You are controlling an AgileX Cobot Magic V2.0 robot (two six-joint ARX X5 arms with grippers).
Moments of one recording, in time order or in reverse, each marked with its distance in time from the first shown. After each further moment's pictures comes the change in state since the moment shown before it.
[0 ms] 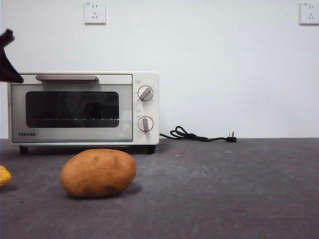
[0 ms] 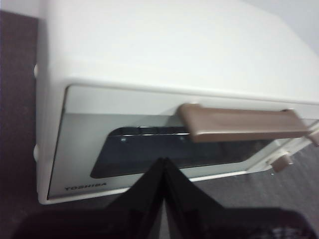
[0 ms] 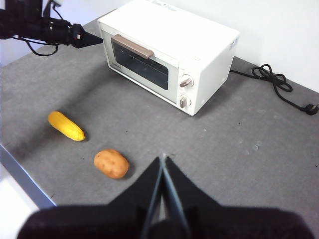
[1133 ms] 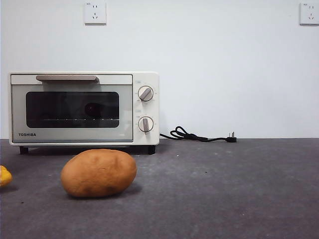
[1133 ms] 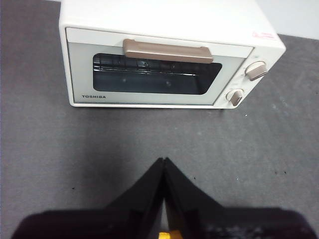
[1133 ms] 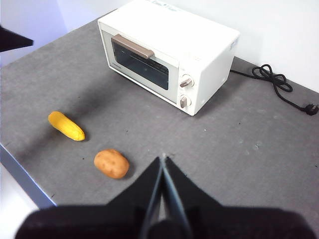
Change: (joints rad) left arm -0.085 -0.735 0.001 -0.798 -0.284 0.054; right arm 0.000 0.000 0.000 0.000 0.000 0.000
